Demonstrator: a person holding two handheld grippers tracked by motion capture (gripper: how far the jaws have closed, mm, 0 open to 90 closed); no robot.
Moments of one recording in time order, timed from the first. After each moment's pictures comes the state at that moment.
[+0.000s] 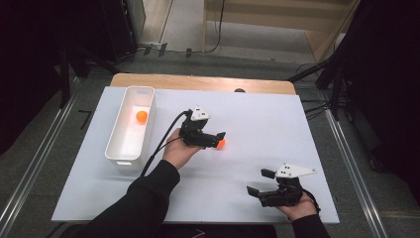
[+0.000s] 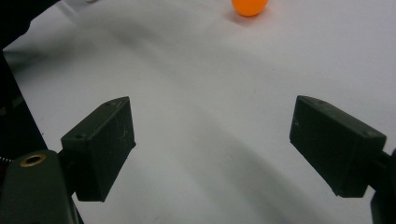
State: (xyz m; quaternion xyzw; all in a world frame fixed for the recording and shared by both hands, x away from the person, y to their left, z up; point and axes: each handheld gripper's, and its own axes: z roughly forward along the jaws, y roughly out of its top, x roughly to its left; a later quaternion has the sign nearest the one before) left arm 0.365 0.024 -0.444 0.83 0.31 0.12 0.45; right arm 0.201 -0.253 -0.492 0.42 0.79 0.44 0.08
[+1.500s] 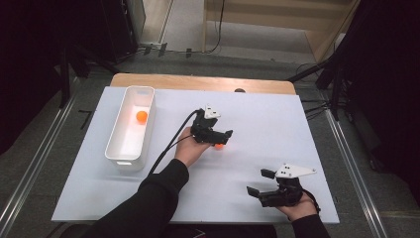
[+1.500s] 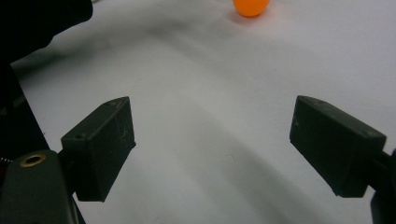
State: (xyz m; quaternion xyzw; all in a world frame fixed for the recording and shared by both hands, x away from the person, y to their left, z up) left arm 0.383 -0.006 -0.465 0.83 0.32 0.13 0.43; right arm 0.201 -0.253 -0.492 0.42 0.79 0.45 0.08
